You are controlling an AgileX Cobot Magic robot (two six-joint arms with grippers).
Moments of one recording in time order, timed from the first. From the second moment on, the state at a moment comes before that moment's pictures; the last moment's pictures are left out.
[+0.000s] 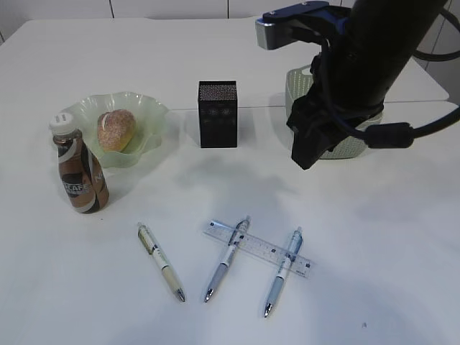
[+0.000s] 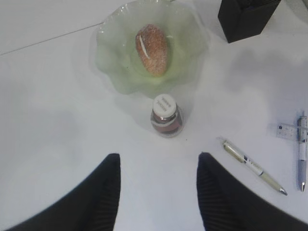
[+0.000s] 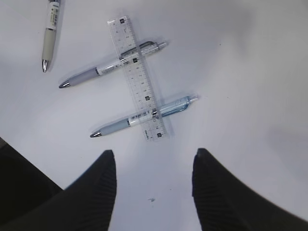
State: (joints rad) left arm -0.32 1.40 -1.66 0.14 1.26 -0.11; right arm 0.42 1.68 -1.51 0.13 1.24 -0.32
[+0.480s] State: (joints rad) left arm -0.31 1.07 -1.27 0.07 1.20 -0.06; right arm 0.42 1.74 -1.51 0.13 1.24 -0.32
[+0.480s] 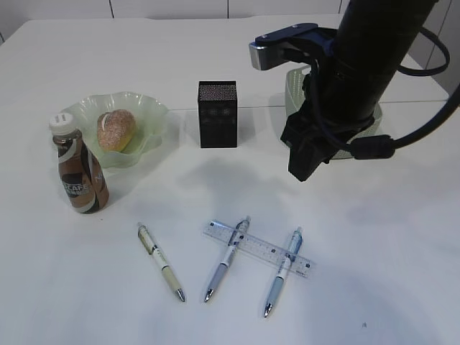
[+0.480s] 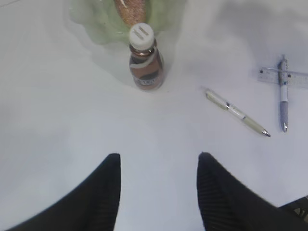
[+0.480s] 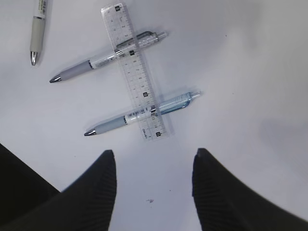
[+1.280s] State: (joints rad) left arm -0.31 0.62 -0.78 0.03 0.97 0.02; right arm 0.42 1.74 -1.51 0.12 1.24 -0.32
